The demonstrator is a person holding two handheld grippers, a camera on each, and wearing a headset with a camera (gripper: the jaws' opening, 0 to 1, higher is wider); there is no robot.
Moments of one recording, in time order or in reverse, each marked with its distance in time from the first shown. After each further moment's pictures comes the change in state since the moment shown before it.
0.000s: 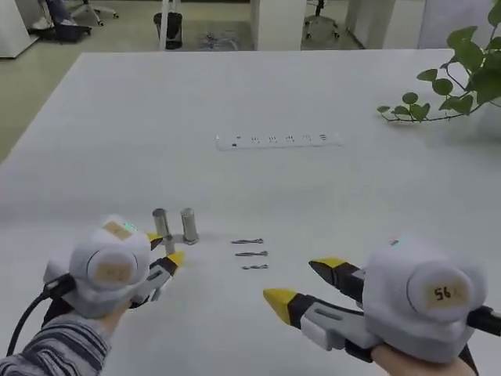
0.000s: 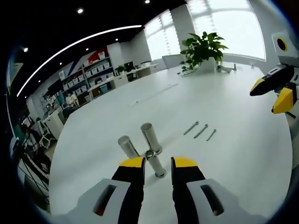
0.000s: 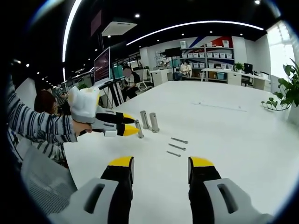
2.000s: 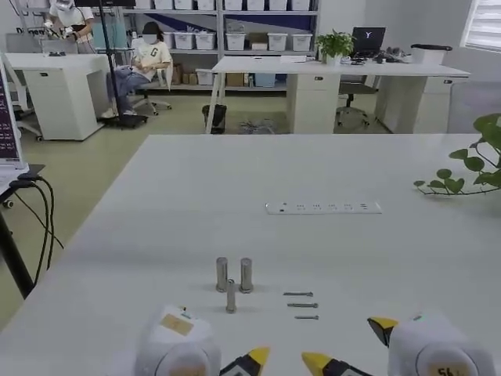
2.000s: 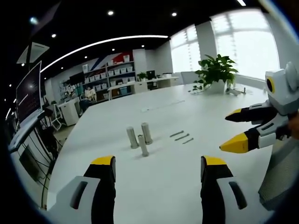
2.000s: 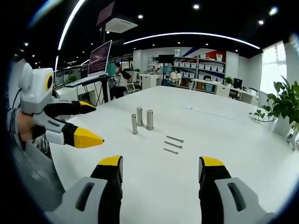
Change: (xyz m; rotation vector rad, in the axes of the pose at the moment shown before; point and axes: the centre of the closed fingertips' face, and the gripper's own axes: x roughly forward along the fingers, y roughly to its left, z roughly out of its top) left arm -0.110 -0.048 0.003 -0.187 -0.114 0.154; right arm -0.001 0.016 -0.015 -0.119 -0.064 -0.169
